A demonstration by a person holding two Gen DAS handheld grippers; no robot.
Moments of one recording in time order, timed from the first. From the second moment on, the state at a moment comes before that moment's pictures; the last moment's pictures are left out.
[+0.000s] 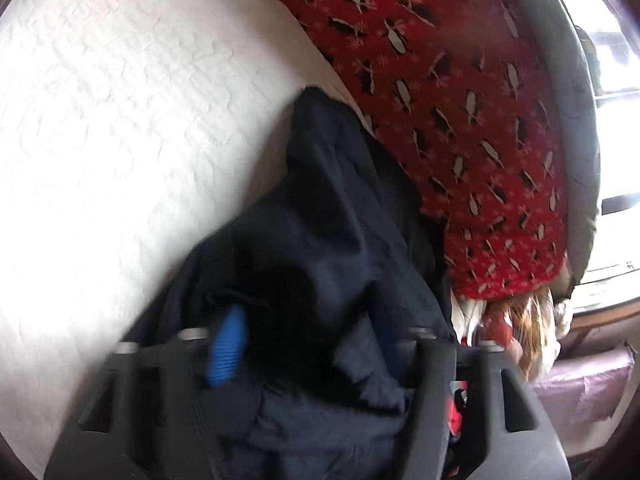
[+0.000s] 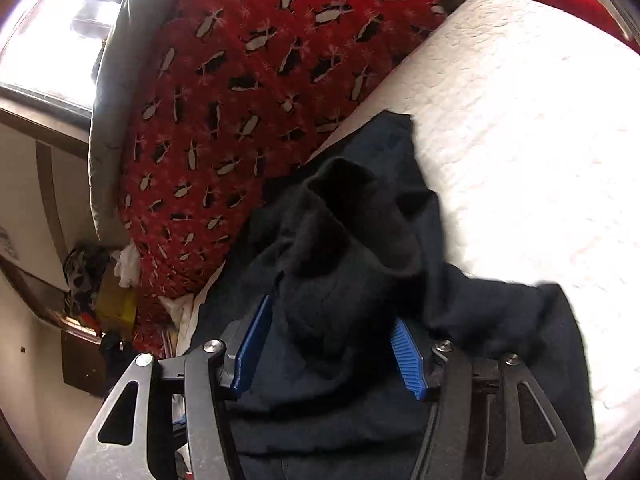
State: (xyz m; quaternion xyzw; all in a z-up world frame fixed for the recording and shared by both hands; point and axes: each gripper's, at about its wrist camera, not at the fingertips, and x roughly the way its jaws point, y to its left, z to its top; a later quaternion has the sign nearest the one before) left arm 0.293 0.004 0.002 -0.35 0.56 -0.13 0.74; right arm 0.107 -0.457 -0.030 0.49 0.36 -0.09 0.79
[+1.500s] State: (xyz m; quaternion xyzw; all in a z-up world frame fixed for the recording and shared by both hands) left arm 0.277 -0.029 0.000 -0.11 0.58 -0.12 0.80; right arm 0.091 -0.436 -0.018 0.33 0.45 -0.10 0.83
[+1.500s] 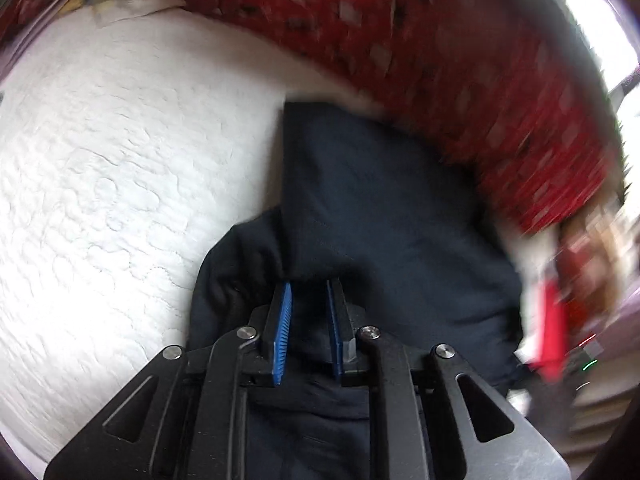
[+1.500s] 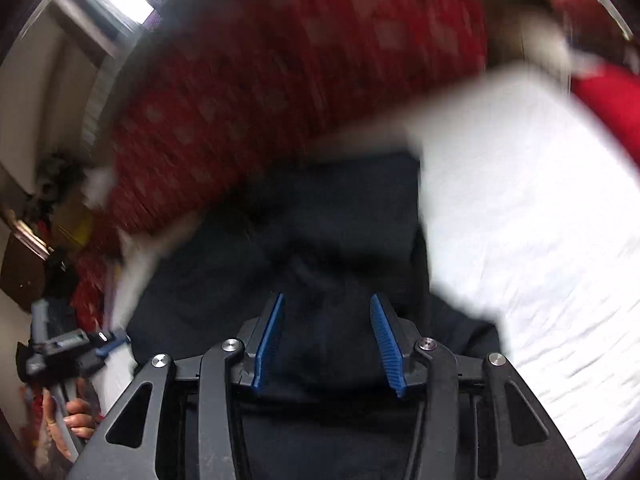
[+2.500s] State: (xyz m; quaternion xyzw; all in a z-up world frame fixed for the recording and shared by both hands) left arm 0.070 0.081 -0.010 -0.09 0.67 -0.15 0.72; right arm -0.132 -0.386 0.011 0.30 0.55 -0.12 0.77
